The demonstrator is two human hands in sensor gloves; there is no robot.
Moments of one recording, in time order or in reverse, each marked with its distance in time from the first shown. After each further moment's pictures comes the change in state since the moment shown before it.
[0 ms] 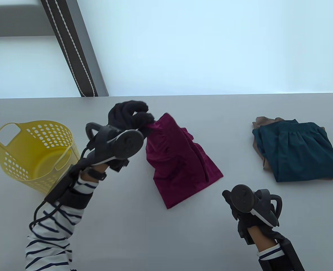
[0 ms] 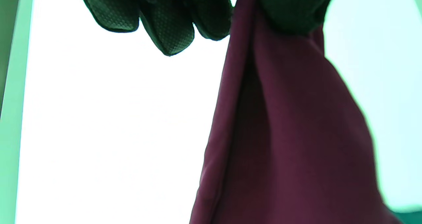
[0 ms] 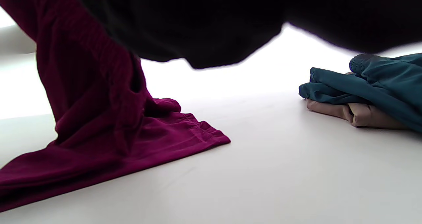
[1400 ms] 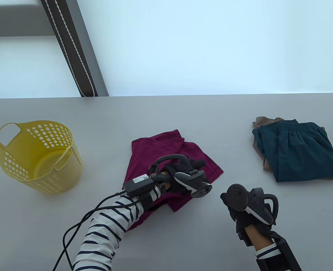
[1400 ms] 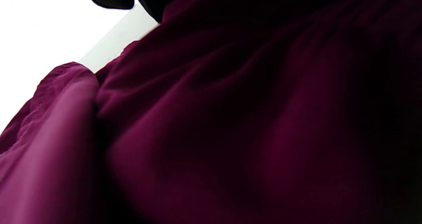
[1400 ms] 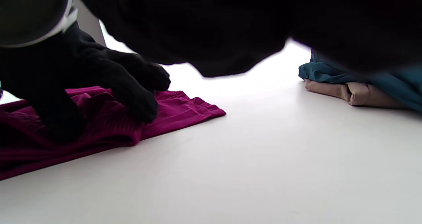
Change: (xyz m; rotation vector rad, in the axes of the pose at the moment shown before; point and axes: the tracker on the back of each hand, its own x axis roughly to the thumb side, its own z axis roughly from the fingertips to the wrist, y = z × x) left_hand 0.172 -0.242 -0.031 -0.704 -0.661 -0.418; right_hand 0.003 0.009 -0.003 0.079 0.008 0.038
